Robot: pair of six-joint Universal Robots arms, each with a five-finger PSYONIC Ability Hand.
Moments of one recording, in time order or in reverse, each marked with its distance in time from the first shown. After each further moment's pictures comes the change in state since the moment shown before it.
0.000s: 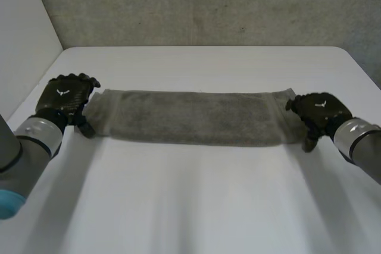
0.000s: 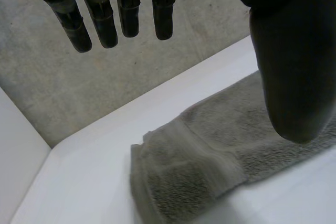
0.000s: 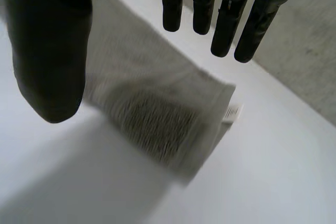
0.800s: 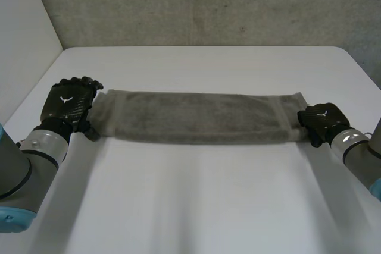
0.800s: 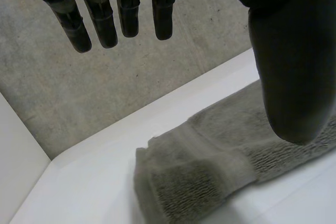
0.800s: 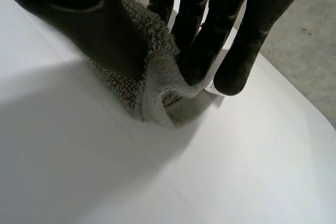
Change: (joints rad) left arm -0.010 -0.007 -0.118 0.199 0.001 -0.029; right arm -0.069 0.201 -0.022 -0.213 -0.005 -0.102; left_hand 0.000 0.000 0.000 0.000 -0.001; right_hand 0.954 0.940 0.945 0.985 0.961
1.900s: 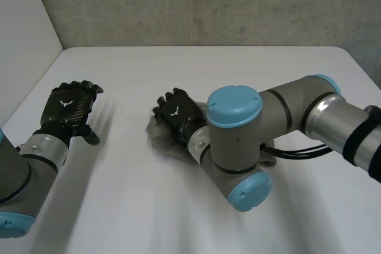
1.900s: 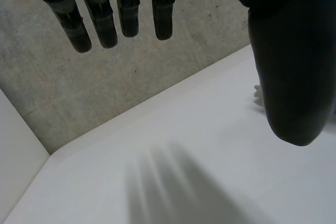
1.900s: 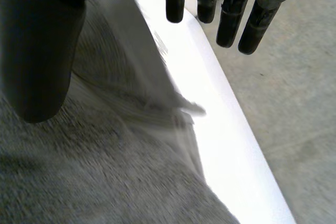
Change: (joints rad) left arm 0.001 0.009 -0.027 0.003 -0.003 0.002; right arm 0.762 0.251 -0.654 0.268 0.242 -0.097; left_hand 0.000 -0.002 0.000 0.000 0.000; right_hand -1.054 -1.050 -1.044 -1.071 -1.095
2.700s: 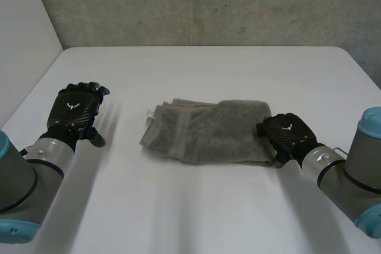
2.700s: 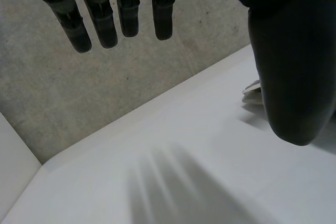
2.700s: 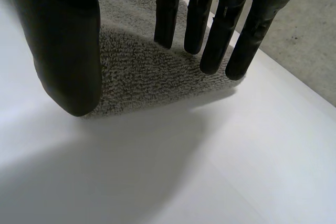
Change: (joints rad) left arm -0.033 0.000 -0.030 0.047 -0.001 0.009; right arm -0.560 -0.402 0.837 -0.291 -0.267 0.245; left_hand 0.000 -0.001 0.000 0.000 0.000; right_hand 0.303 0.310 0.303 0.294 0.329
